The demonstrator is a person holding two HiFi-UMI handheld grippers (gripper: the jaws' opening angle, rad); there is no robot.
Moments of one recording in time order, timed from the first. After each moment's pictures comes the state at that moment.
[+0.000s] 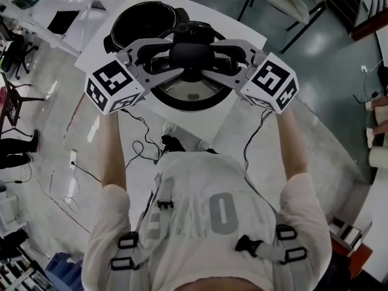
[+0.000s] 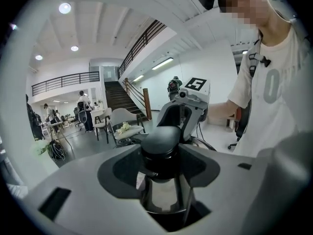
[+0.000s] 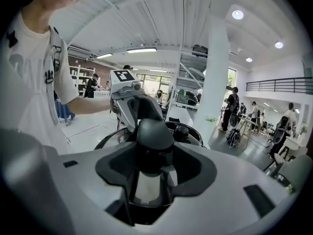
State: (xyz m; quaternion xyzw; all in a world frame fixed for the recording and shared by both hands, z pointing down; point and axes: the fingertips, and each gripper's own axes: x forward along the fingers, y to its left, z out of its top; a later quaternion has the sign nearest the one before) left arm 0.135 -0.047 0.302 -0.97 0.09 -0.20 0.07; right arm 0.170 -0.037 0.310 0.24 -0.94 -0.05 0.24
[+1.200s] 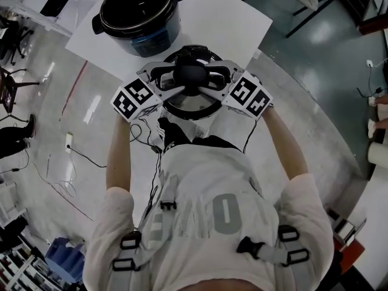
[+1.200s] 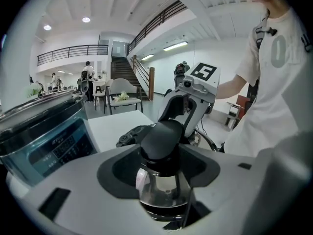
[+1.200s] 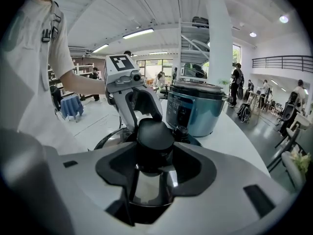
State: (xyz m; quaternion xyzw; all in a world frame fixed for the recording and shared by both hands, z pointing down) left arm 0.135 -0.014 0.485 -0.95 0.10 -0.28 -0.05; right arm 0.169 -0.003 0.486 0.20 -0.93 0.04 0.32
